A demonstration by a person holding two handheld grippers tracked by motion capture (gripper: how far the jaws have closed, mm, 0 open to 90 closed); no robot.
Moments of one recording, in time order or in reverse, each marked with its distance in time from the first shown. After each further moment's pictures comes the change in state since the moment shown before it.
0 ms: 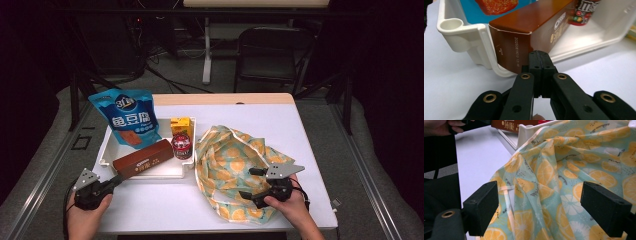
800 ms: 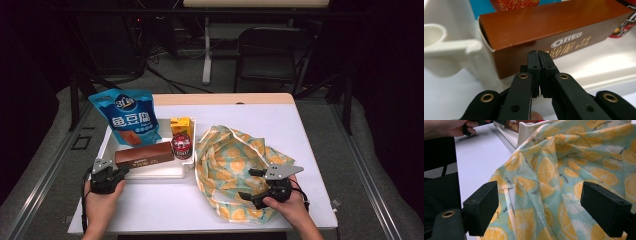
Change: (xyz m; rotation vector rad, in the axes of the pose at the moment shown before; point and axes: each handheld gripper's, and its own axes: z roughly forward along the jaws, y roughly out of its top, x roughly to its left) left arm -0.002 0.015 0.047 0.040 0.127 -0.091; right arm 0.002 -0.002 0.001 0.006 -0.004 0.004
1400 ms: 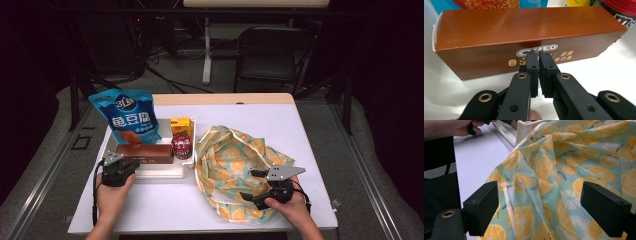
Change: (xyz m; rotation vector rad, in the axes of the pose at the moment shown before) left arm -0.015 0.013 0.020 0.000 -0.069 0.005; right arm 0.000 -0.003 -0.004 -0.002 -0.011 0.009
